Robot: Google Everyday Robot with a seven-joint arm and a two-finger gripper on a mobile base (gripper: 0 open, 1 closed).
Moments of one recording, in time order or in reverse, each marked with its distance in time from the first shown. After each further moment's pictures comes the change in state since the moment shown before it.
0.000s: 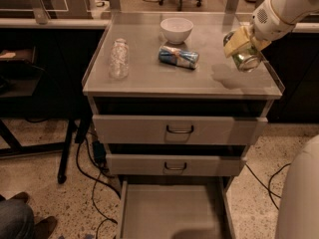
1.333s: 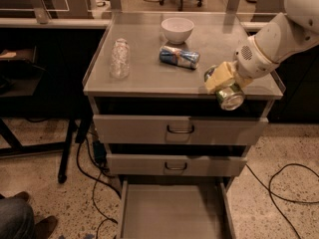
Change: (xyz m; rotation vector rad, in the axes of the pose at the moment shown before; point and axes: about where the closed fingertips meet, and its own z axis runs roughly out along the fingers) arm 0.093 0.081 0.030 -0.150 0.107 0.030
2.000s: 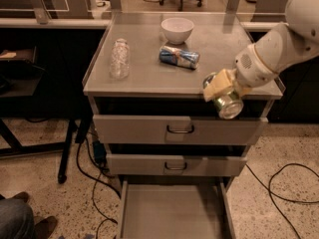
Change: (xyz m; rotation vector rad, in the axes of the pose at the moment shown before) arm 0.019 0.009 0.008 -0.021 0.000 0.036
